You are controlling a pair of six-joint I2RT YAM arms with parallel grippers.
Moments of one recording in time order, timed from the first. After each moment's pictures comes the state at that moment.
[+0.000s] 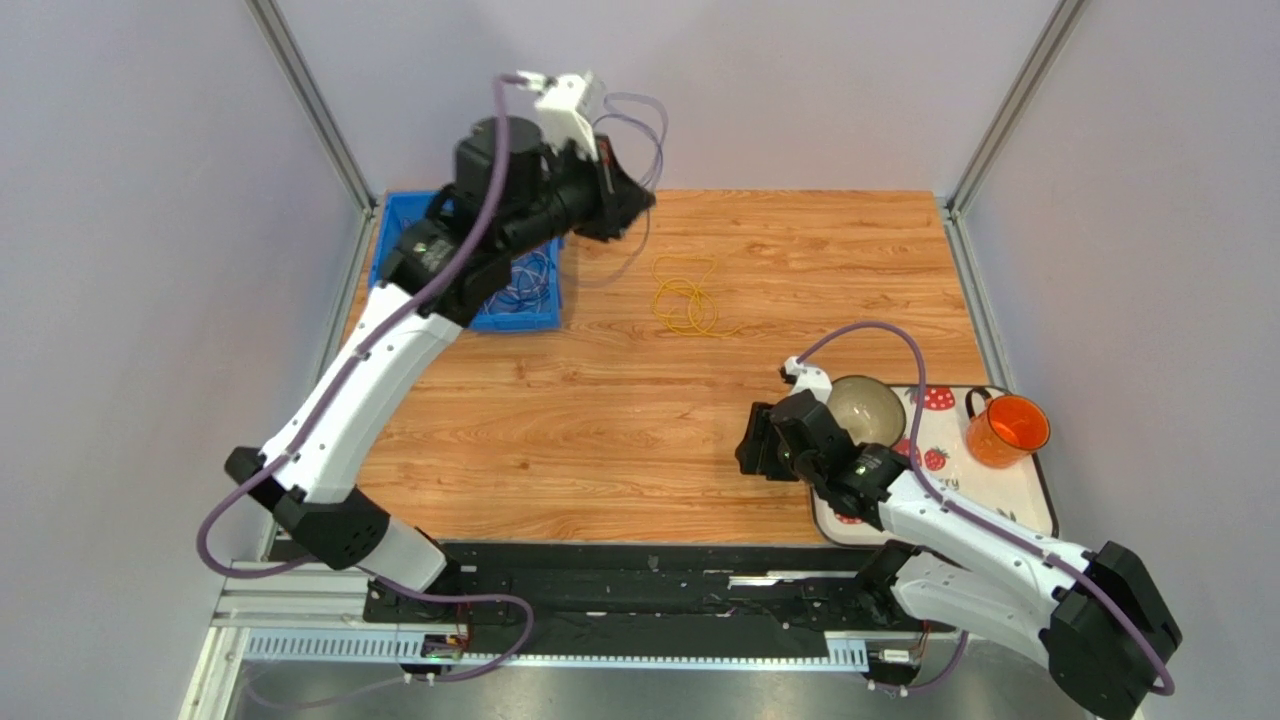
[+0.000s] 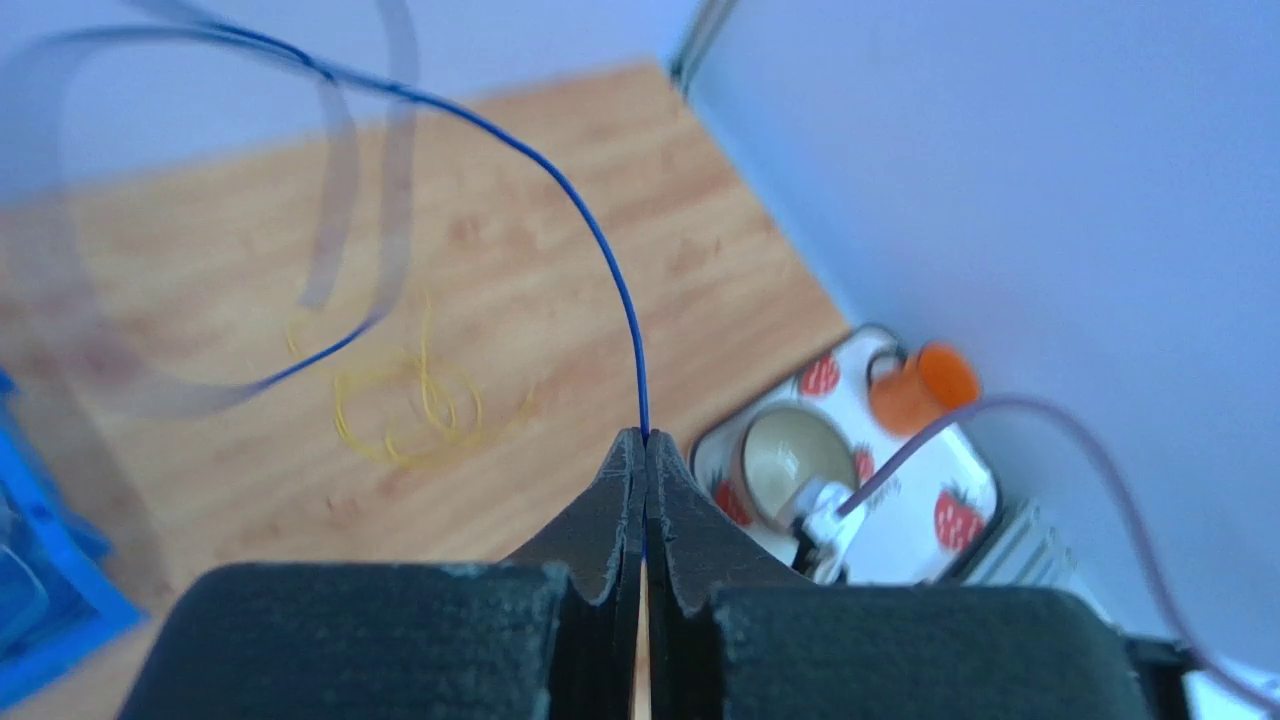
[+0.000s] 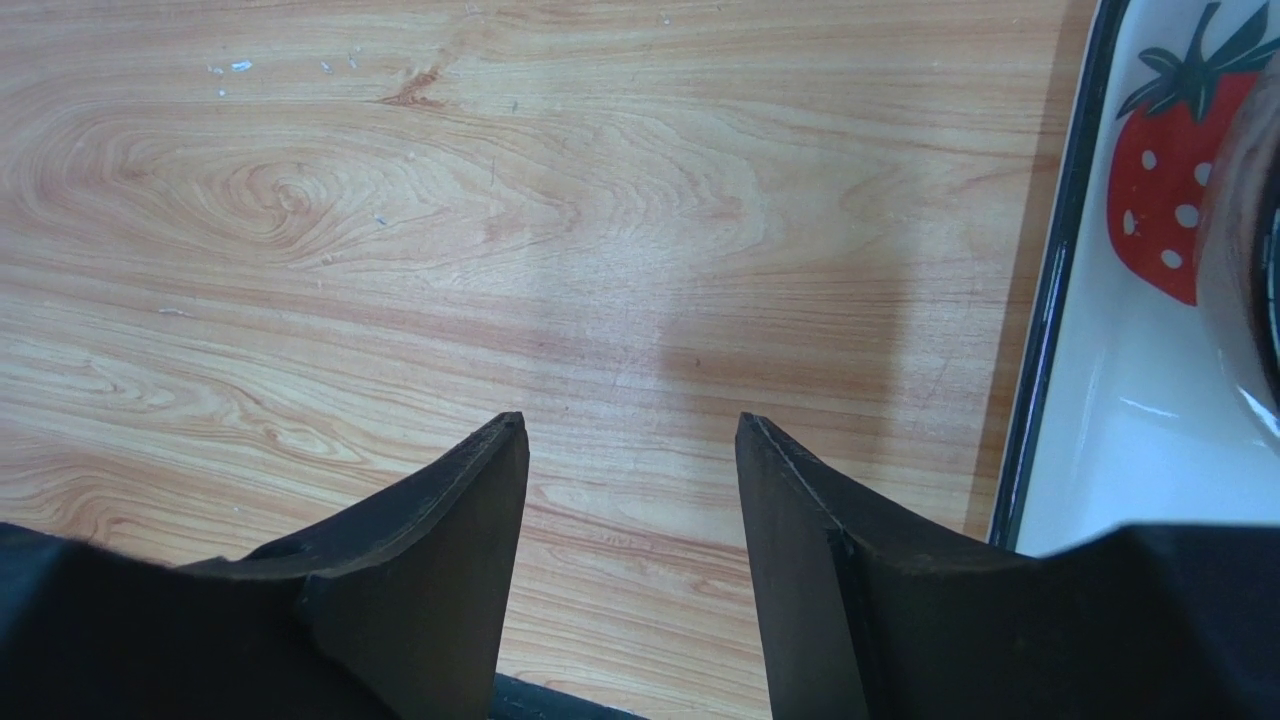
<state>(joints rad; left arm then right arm) -0.66 1.55 1.98 -0.62 0.09 -0.37 0.74 0.95 0.46 -0.32 0.23 0.70</state>
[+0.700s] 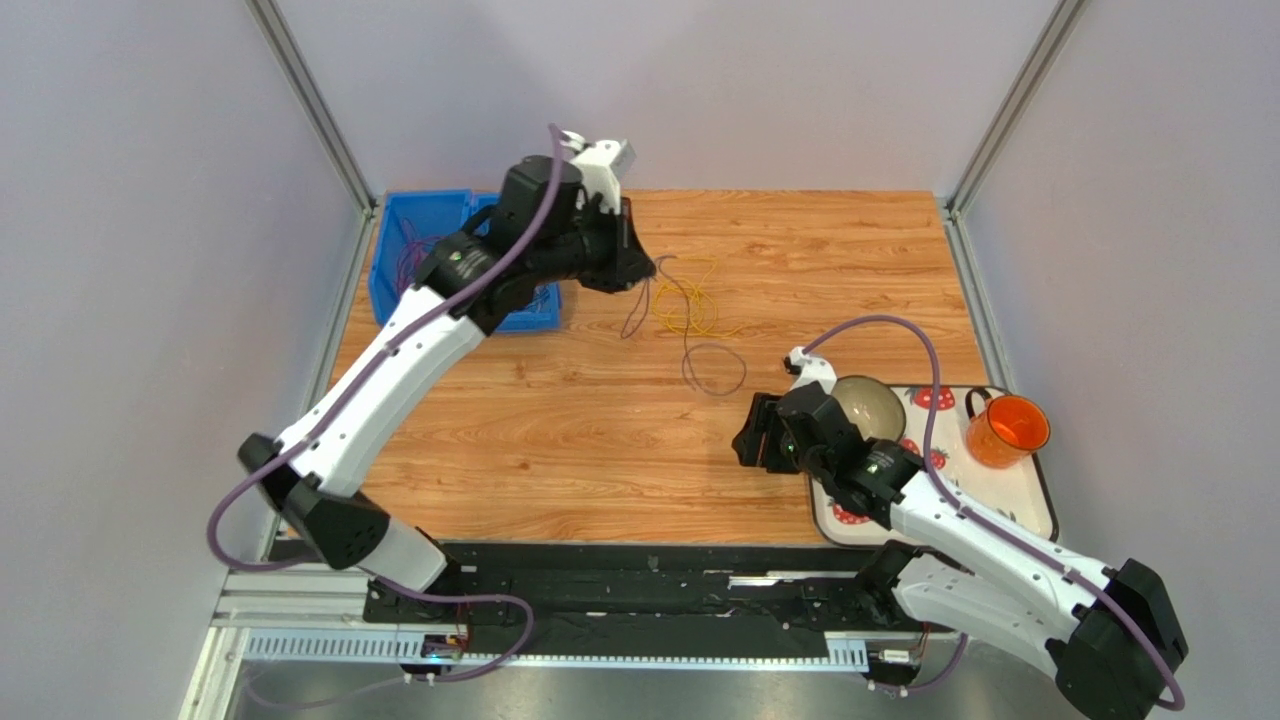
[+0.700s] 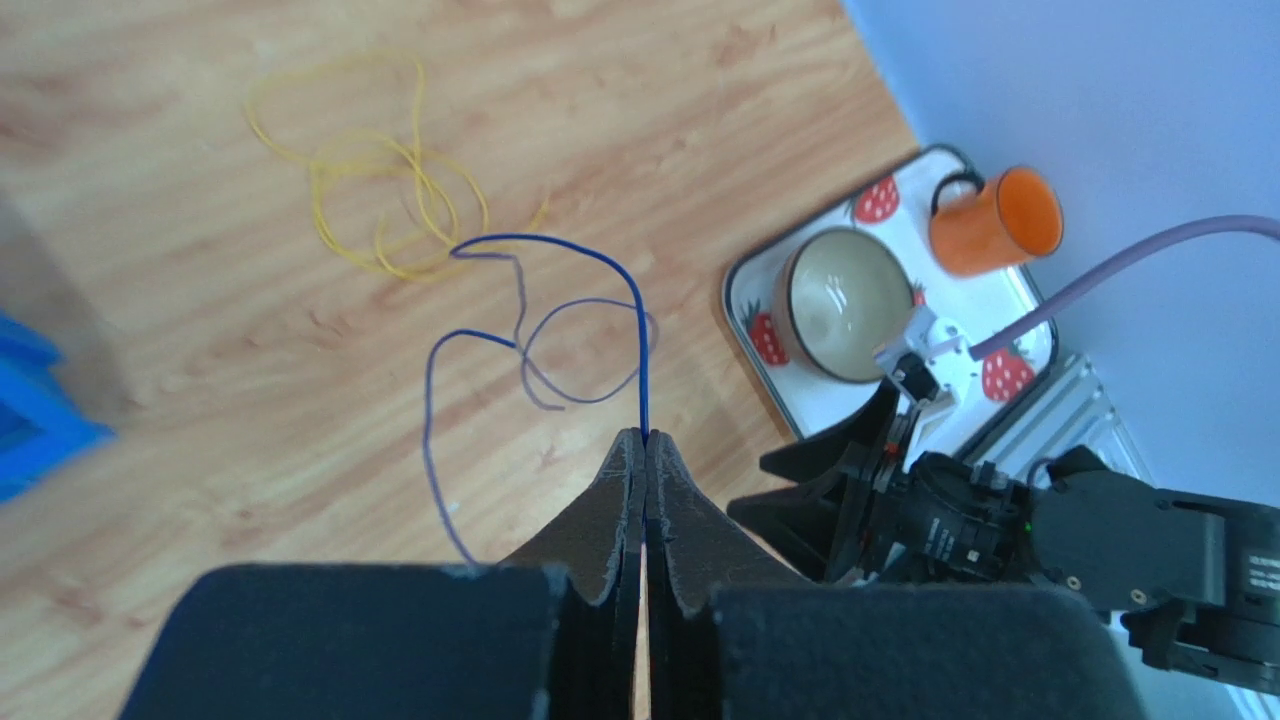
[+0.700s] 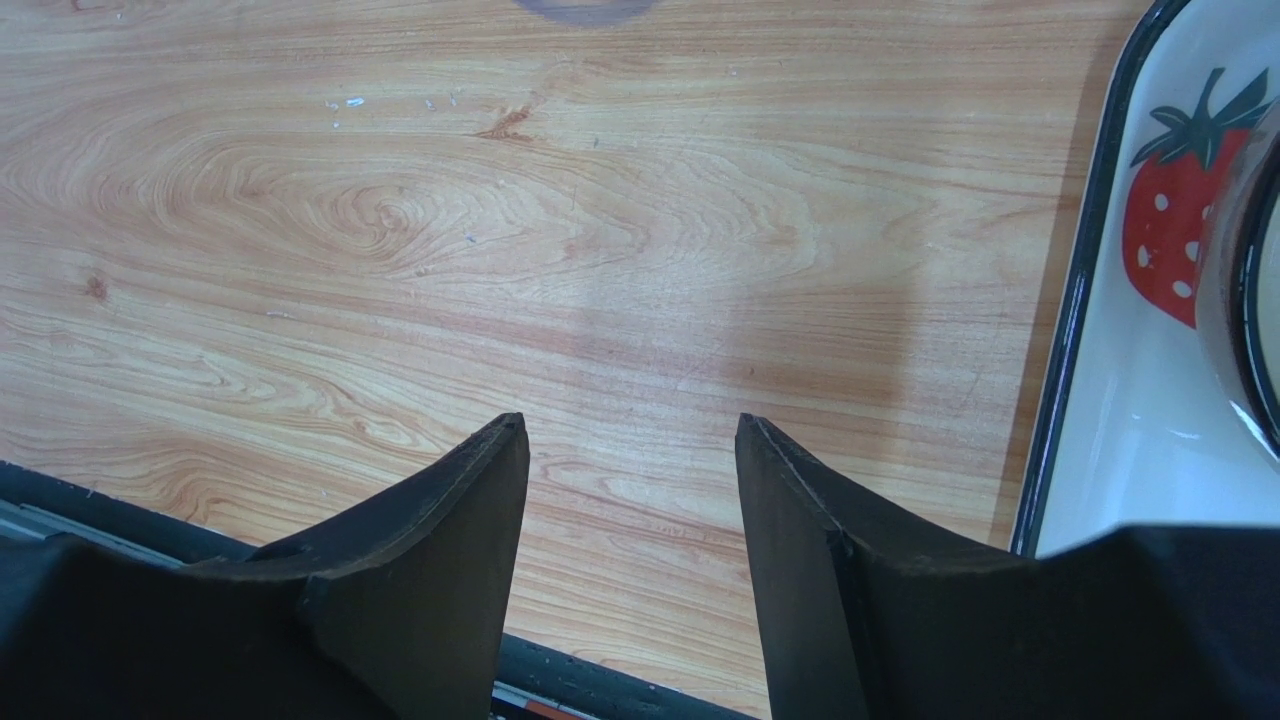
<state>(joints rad) -0.67 1.53 1.77 -0.73 0.17 -0.39 0.74 0.89 0.52 -0.38 0.20 0.70</state>
